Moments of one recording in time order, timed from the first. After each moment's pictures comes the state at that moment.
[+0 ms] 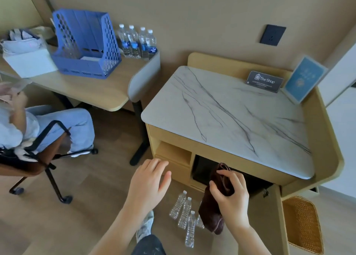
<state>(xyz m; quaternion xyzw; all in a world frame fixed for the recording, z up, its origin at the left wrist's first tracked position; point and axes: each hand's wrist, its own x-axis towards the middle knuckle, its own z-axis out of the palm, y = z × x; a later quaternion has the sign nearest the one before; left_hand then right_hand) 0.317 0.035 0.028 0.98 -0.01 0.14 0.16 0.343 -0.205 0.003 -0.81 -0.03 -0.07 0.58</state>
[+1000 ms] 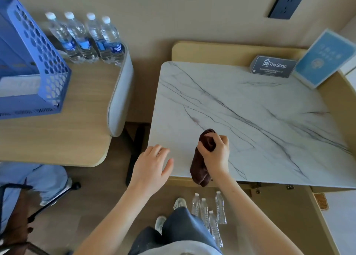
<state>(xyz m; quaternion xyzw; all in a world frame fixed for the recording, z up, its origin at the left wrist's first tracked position) 0.625 0.224 0.007 0.97 -0.15 0.00 0.20 0.651 0.011 -0.035 -0.84 0.18 -0.06 0.50</state>
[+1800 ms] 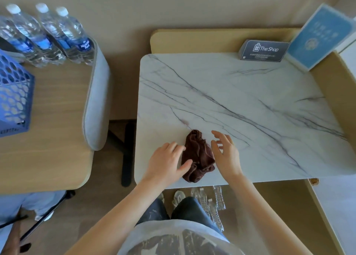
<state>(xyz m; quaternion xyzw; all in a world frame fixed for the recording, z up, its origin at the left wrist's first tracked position) 0.700 0.168 -0.025 0.94 -0.29 -0.02 0.20 0.672 -0.045 -0.049 -0.87 0.19 -0.03 0.45</state>
